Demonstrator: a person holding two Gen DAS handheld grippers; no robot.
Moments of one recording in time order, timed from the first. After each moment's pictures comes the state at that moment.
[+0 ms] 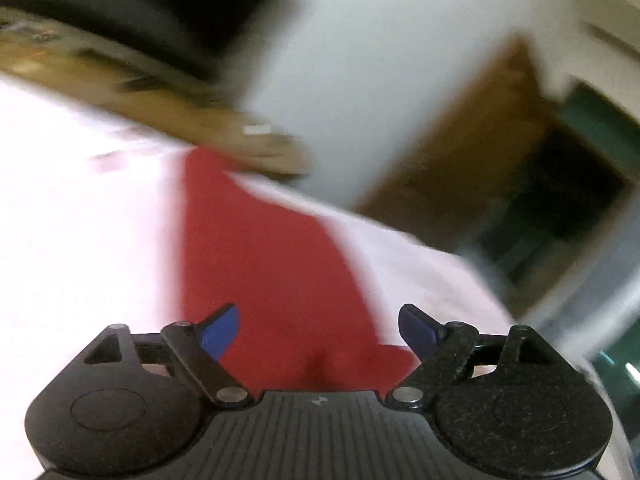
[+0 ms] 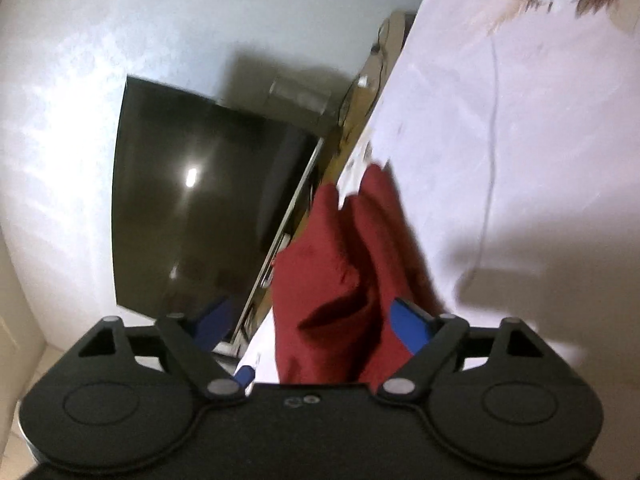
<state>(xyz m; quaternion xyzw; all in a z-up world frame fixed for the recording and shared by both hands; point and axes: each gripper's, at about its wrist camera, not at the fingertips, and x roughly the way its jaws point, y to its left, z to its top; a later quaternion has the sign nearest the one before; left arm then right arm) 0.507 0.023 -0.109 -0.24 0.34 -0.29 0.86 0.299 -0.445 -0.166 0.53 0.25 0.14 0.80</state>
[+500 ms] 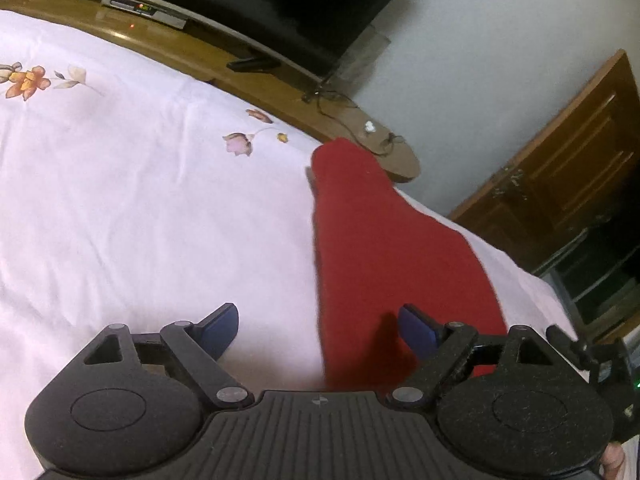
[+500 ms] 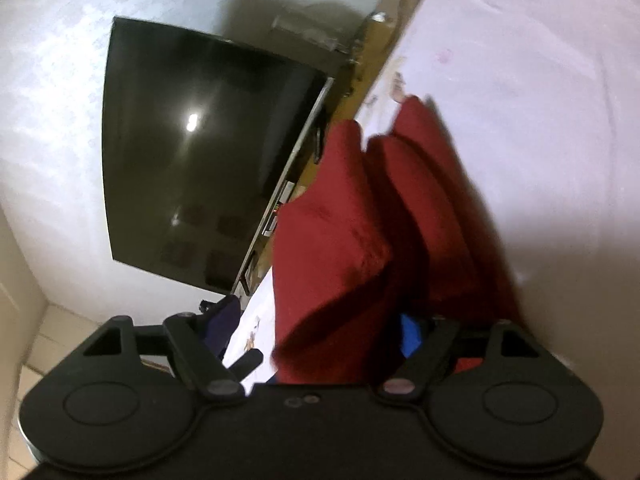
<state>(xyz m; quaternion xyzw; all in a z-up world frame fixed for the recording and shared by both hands) 0.540 0.043 -0.145 -0.24 0.38 -0.19 0.87 0.379 -0.413 -0.167 0.50 0.31 0.19 0.79</state>
